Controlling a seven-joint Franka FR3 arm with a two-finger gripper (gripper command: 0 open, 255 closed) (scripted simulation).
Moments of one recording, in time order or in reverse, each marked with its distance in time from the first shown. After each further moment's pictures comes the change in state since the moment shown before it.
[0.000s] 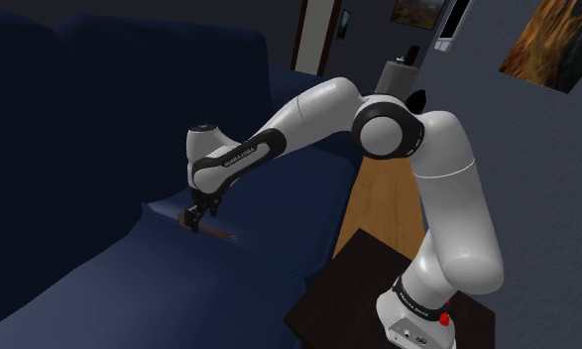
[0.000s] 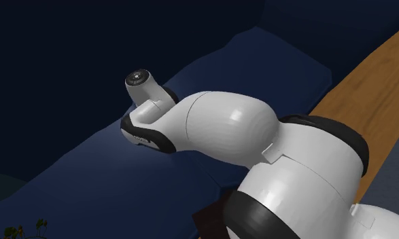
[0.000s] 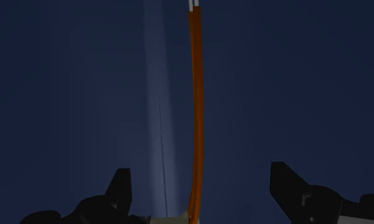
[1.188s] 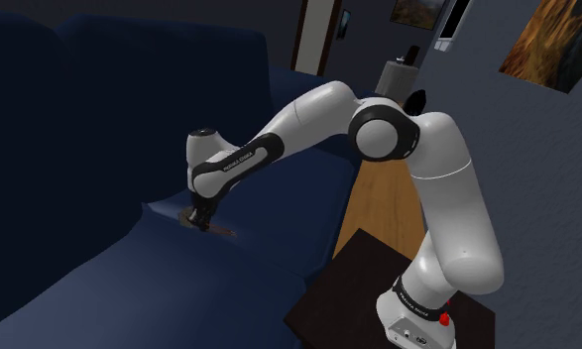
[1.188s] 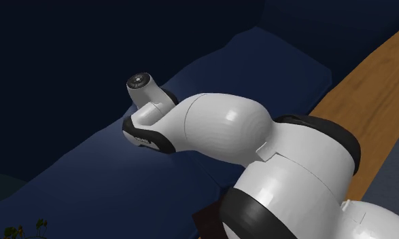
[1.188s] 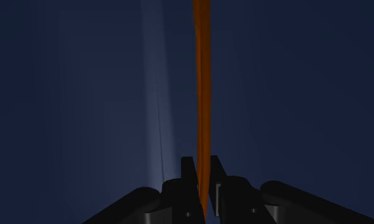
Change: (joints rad) arm 0.002 0.025 -0.002 0.005 -0.002 0.020 0.001
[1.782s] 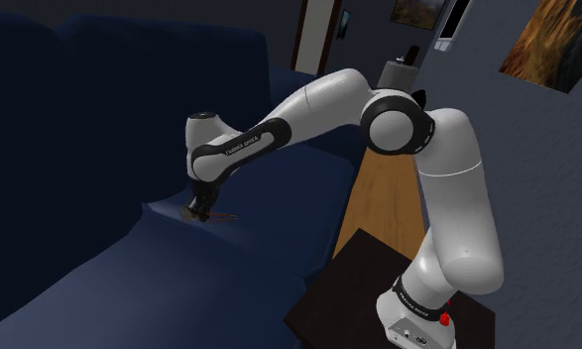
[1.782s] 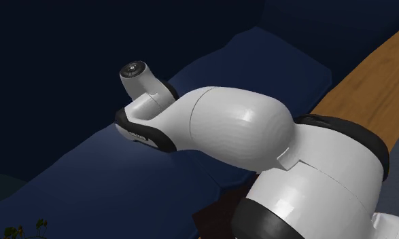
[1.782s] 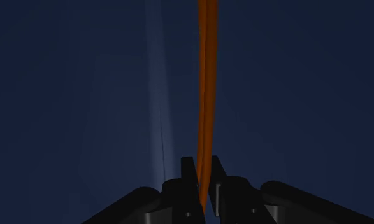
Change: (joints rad) arm -0.005 -0.080 0.006 -0.002 0.007 -0.078 -0.003
